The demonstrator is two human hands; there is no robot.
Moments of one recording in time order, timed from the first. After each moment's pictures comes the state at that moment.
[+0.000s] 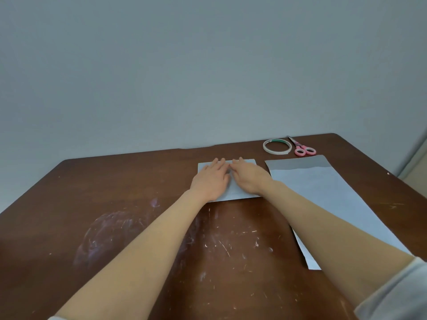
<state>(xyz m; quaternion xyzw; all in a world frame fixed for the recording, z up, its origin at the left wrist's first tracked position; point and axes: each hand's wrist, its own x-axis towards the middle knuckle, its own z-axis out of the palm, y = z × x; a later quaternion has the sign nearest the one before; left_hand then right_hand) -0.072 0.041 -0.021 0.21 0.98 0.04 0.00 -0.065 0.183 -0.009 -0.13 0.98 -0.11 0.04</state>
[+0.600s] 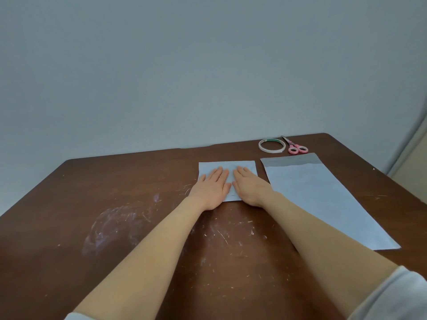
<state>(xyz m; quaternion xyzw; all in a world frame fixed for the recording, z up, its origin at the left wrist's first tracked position) -0.040 0.037 -0.034 0.22 0.97 0.03 0.05 -0.024 0.185 -0.026 -0.10 0.99 -0.10 0.07</state>
